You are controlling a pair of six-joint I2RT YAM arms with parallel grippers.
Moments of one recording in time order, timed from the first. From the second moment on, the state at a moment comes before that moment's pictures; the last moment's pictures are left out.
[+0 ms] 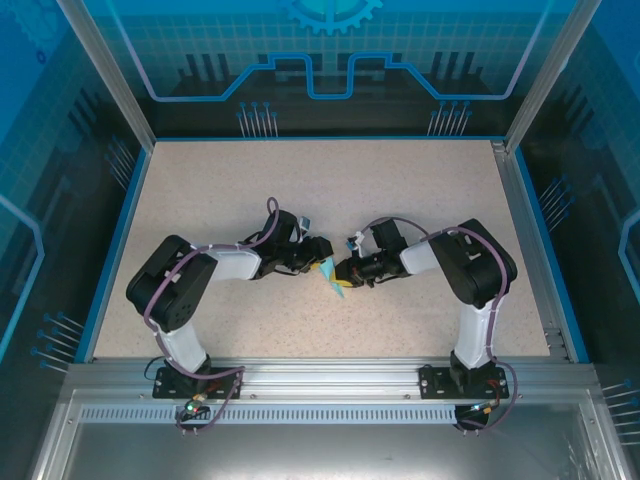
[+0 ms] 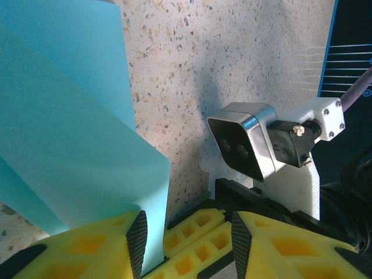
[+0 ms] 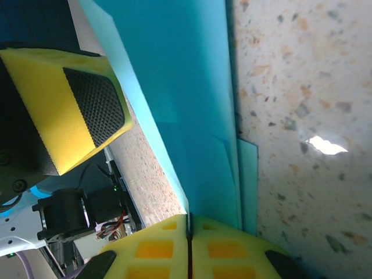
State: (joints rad) left arm -0.50 1.76 0.79 0.25 0.50 -1.02; right arm 0.46 1.94 0.79 0.19 -0.95 0.78
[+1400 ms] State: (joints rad) left arm -0.51 1.83 0.82 0.26 0.51 -1.00; right arm 0.44 1.98 0.88 0.03 -1.00 0.74
